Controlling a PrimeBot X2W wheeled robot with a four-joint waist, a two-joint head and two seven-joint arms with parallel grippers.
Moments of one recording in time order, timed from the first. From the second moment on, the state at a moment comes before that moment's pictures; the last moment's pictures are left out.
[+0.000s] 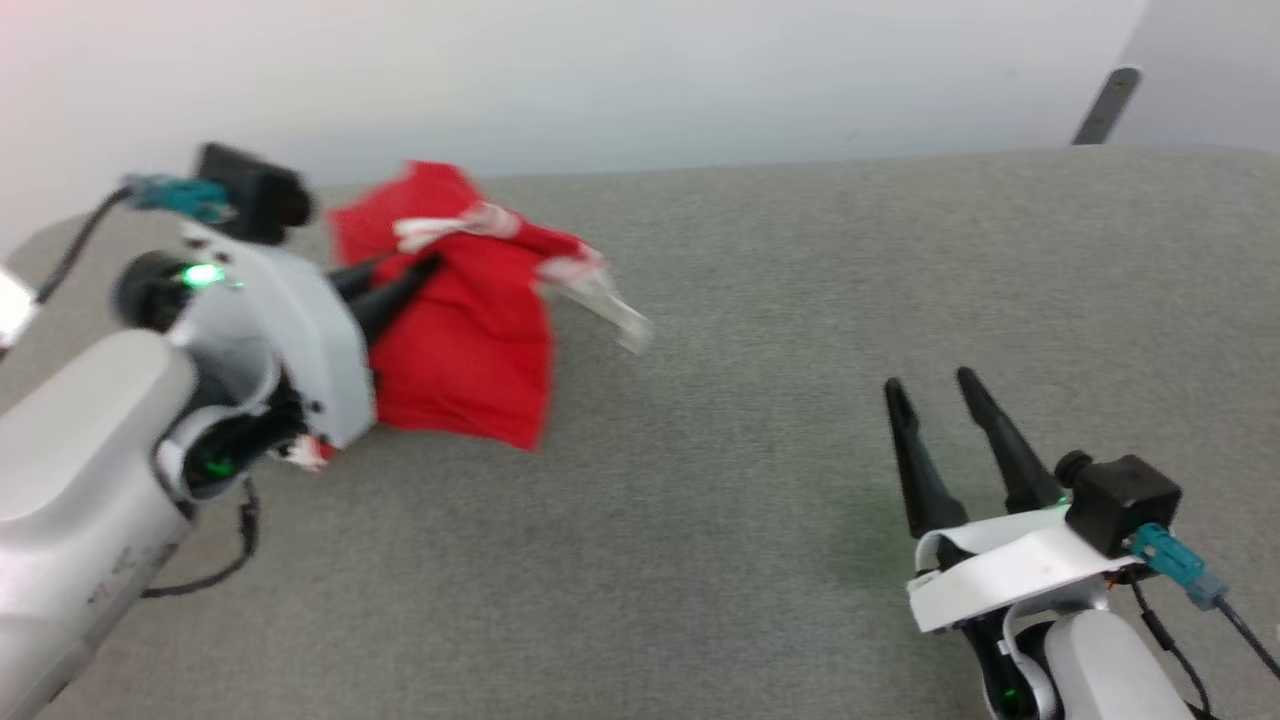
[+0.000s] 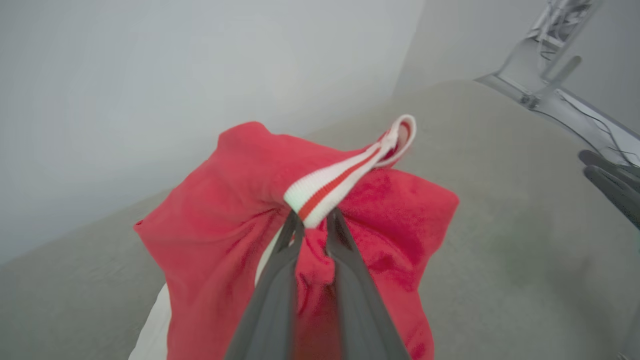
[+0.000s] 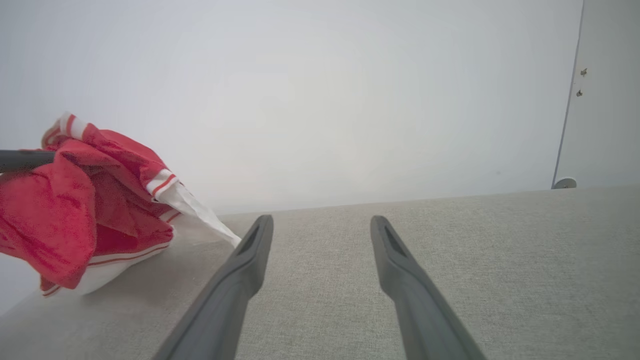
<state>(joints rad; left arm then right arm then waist) -0.97 0.76 -0.96 0.36 -1.16 -0.13 0.17 -0.28 -0.06 0.20 0.27 0.33 0.13 -0.26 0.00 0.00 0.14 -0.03</state>
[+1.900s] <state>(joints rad) -1.30 0.50 -1.28 0.71 -0.97 -0.13 0.25 -0.31 -0.05 0.19 0.17 0.50 0.13 -0.26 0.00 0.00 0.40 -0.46</state>
